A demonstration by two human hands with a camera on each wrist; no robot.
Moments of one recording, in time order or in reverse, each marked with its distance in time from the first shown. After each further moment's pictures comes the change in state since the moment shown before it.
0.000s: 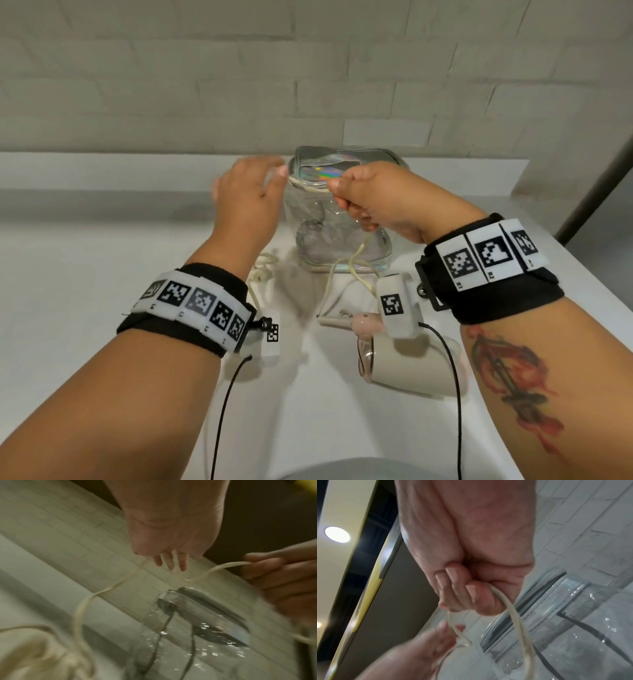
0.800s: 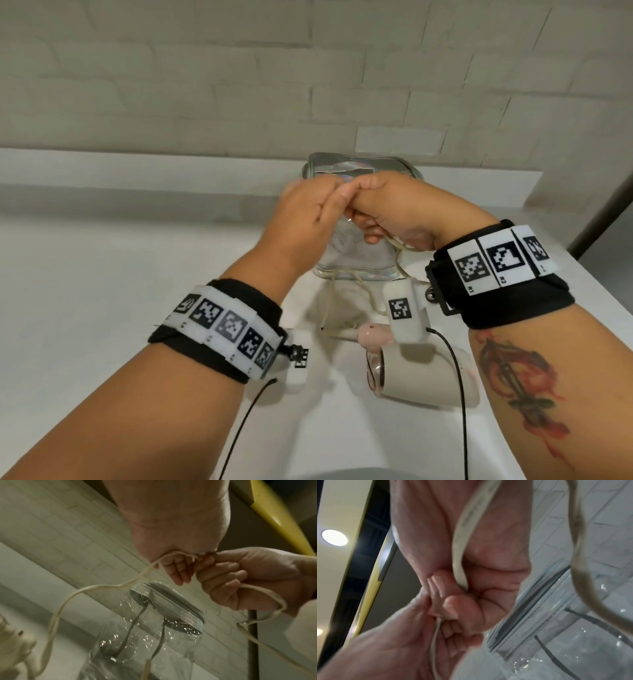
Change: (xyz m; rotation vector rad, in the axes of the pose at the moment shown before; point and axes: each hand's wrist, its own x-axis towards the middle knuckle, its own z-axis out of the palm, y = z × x) left_hand -0.021 0.044 0.006 -0.232 -0.141 0.271; right_hand 0.003 -0.004 0.003 0.089 -0.124 -0.004
